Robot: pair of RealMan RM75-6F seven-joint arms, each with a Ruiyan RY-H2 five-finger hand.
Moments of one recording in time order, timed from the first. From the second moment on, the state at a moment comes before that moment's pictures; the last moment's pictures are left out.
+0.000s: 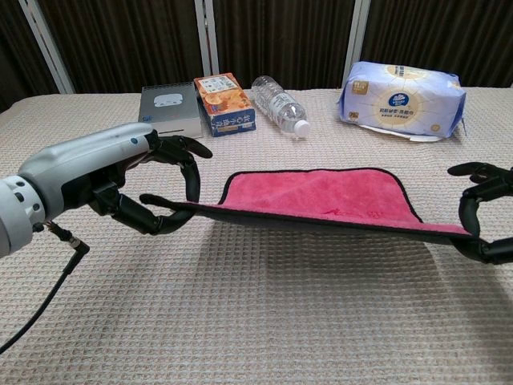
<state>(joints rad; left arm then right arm) -0.67 -1.58 0.01 -1.98 1.08 1.32 0.29 0.27 -1.57 0.01 -1.88 -1.19 1.47 -0.18</state>
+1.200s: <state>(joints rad) -0.62 -1.62 0.02 -1.90 1.10 1.15 0.26 0.17 -1.60 -0.05 -1.83 -1.24 1.41 -0.12</state>
